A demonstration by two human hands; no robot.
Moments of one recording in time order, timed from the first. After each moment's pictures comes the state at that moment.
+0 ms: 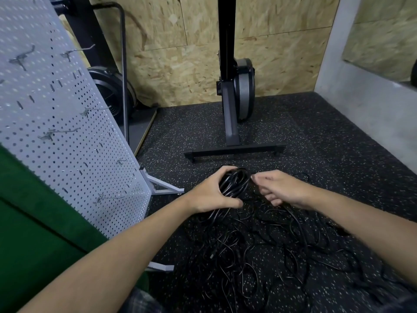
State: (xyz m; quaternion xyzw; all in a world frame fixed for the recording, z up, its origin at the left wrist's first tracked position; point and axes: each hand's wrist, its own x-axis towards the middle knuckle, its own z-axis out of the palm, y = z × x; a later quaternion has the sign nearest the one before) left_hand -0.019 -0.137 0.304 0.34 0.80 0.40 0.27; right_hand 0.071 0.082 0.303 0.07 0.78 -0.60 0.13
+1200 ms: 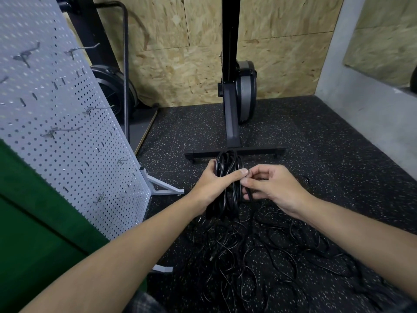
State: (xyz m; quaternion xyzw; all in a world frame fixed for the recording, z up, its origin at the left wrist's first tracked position) left_hand -0.016 -0.123 0.311 0.15 0.75 0.61 0.24; right_hand 0.076 0.044 0.317 0.10 0.69 -0.72 -0.04
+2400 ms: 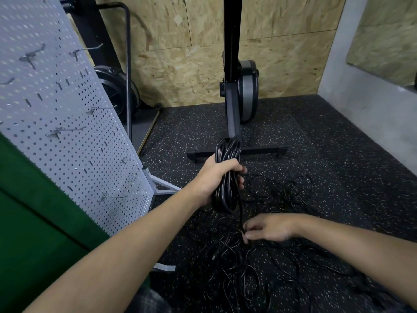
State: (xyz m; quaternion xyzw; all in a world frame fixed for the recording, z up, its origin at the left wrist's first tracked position) left_hand -0.017 -0.120 0.334 0.19 0.60 0.71 0.32; right_hand 0.079 0.050 0.250 -0.06 0.90 -0.28 0.34
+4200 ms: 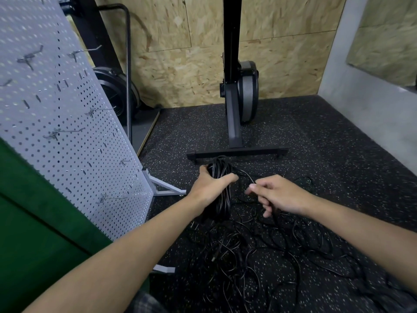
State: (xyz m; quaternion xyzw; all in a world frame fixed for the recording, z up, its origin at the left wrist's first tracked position) left_hand -0.023 -0.127 0.306 0.06 0.84 0.48 0.23; right_hand 0.075 0.065 0.307 0.06 0.85 -0.51 0.10
